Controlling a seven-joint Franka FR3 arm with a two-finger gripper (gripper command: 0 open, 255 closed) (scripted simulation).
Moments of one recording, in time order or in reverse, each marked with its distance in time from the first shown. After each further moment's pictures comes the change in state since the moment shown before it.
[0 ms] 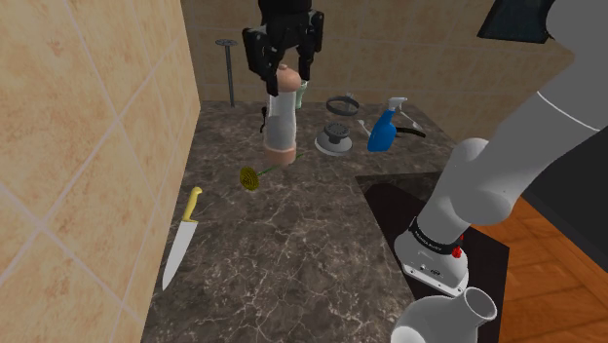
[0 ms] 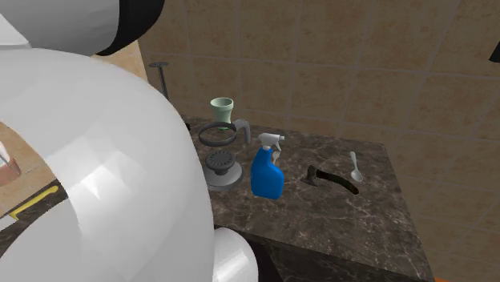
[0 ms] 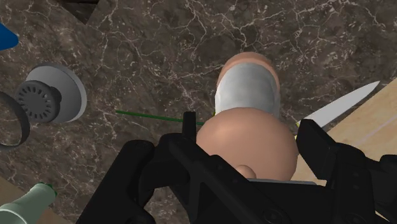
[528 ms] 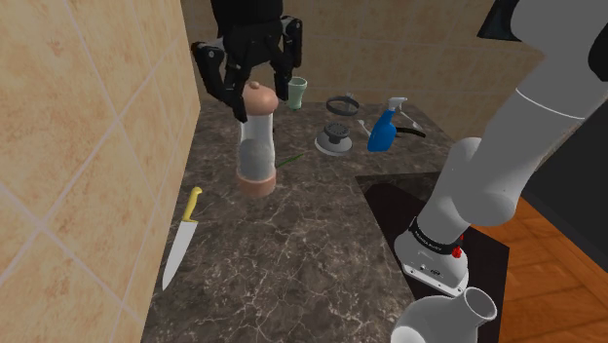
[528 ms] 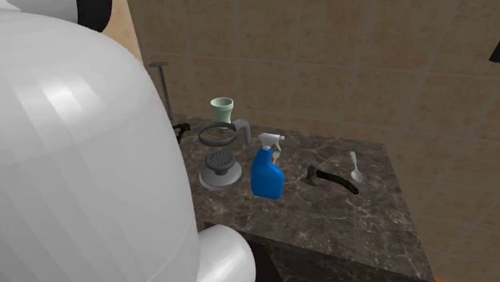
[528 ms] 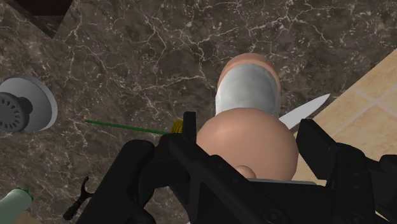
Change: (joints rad) arm 0.074 0.159 0.148 0.174 -0.024 -0.043 0.228
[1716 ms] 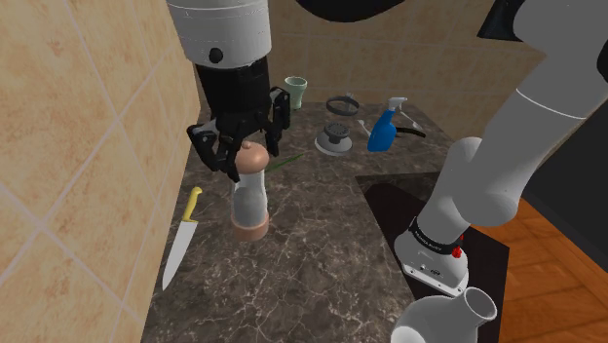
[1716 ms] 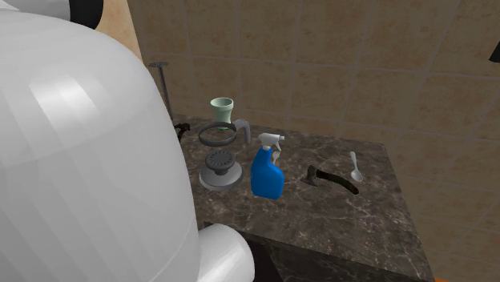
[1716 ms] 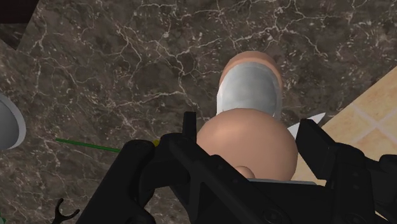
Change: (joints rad) arm 0.030 -0.004 0.035 -0.212 0.014 0.205 0.073
